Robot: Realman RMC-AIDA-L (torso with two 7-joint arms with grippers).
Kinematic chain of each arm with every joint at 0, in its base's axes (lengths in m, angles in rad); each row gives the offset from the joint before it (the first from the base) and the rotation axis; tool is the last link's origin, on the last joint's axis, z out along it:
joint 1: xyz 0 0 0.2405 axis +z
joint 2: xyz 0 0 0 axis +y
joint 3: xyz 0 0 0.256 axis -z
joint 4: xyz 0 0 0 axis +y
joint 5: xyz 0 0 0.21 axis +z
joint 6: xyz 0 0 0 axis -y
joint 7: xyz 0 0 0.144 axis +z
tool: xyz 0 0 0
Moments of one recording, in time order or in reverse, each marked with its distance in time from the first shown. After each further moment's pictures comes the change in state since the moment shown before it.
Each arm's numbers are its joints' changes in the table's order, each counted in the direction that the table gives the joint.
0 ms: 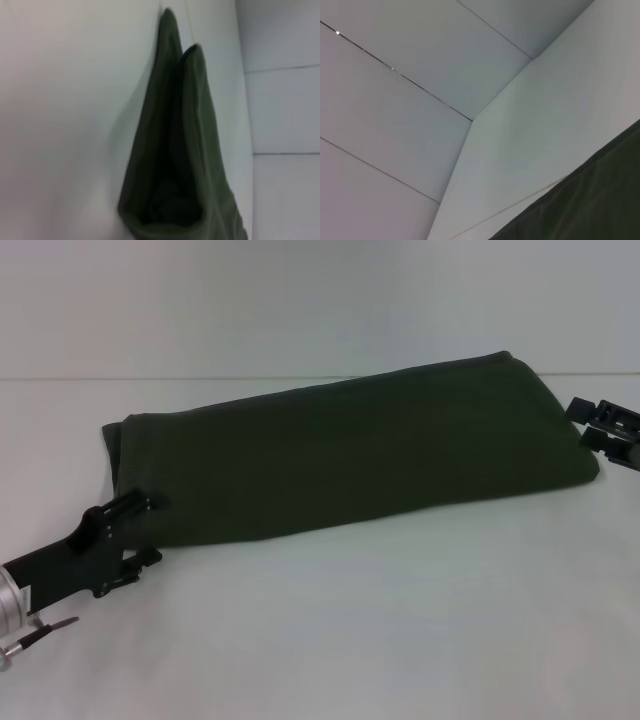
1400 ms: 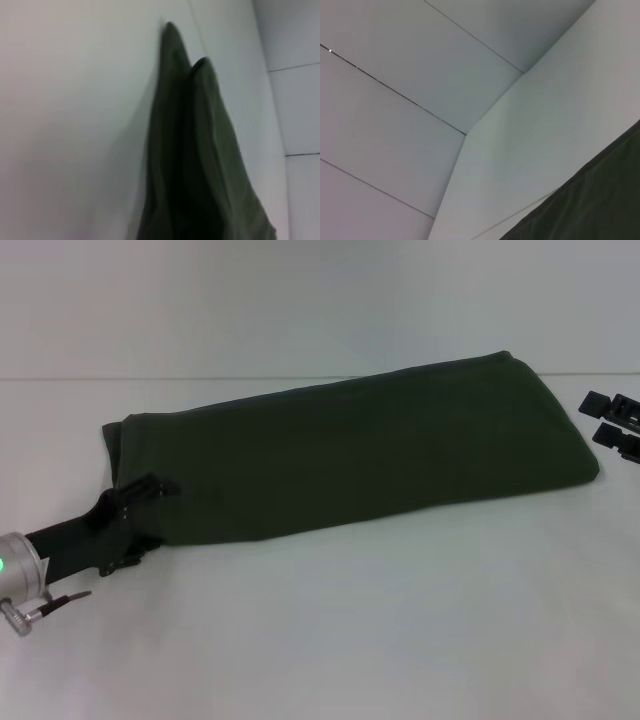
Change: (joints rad) left arm -0.089 0.015 -0.001 -0.029 0.075 0.134 -0.007; right arm -0.004 -0.004 -0.034 0.012 0.003 -0.015 0.000
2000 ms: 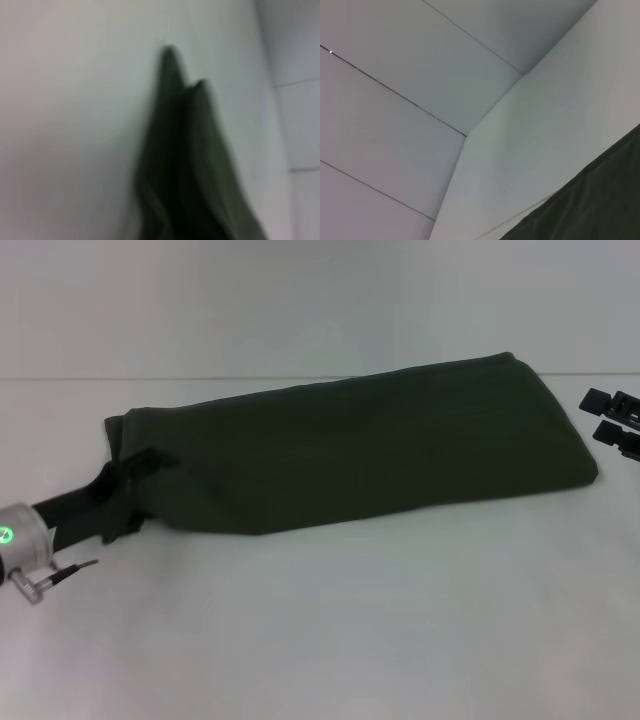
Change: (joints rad) left arm -0.043 -0.006 0.010 0.010 -0.018 0.063 0.026; right arm 0.003 0.000 -0.005 0.000 0.000 -0.001 0.002
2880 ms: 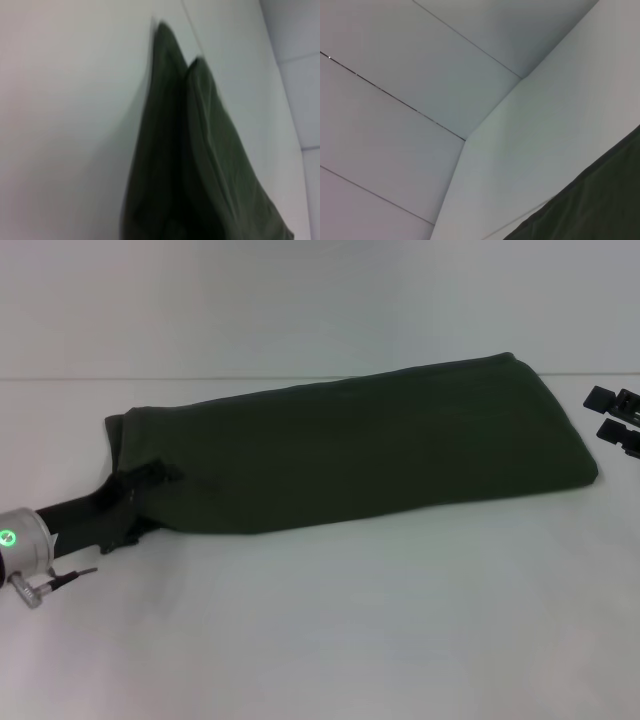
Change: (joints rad) left arm -0.008 0.008 -0.033 0.004 0.047 0.013 -0.025; right arm -0.001 0.000 -0.011 0.001 0.000 -0.002 0.000
